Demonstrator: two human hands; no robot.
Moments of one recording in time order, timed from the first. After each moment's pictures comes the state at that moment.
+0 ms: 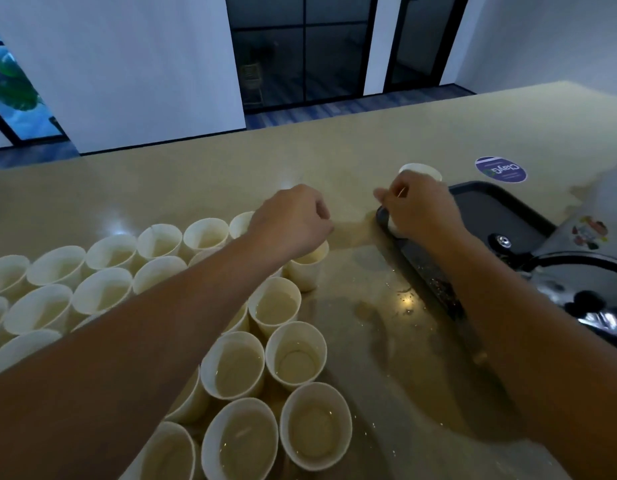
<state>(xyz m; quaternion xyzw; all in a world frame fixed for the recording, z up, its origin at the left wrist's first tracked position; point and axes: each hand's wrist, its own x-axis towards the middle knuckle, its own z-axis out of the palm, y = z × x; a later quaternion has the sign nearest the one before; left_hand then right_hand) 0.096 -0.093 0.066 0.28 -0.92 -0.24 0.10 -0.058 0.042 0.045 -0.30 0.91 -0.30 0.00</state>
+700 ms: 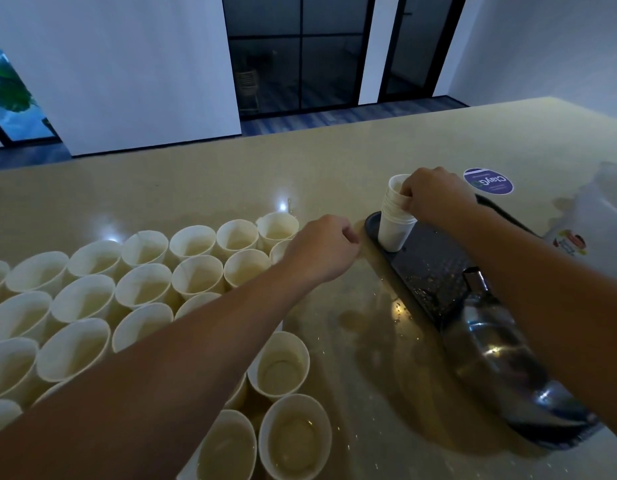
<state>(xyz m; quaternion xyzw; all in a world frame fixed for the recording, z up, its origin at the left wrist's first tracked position) 0.058 -0.054 0.037 0.26 -0.89 -0.36 0.08 -0.134 0.048 0.060 -0.36 0.93 -0.02 -0.06</state>
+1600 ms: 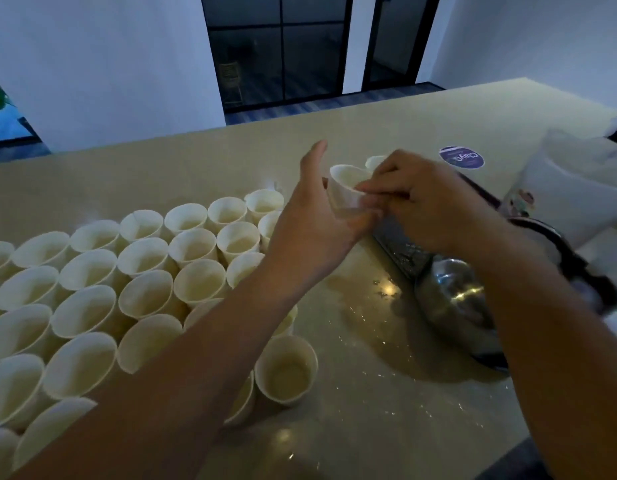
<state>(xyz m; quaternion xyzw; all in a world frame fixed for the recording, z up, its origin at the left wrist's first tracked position) 0.135 0.009 0.083 0.18 -0.83 -0.48 0.25 0.021 0.131 0.119 -0.49 0.83 -0.26 0.00</state>
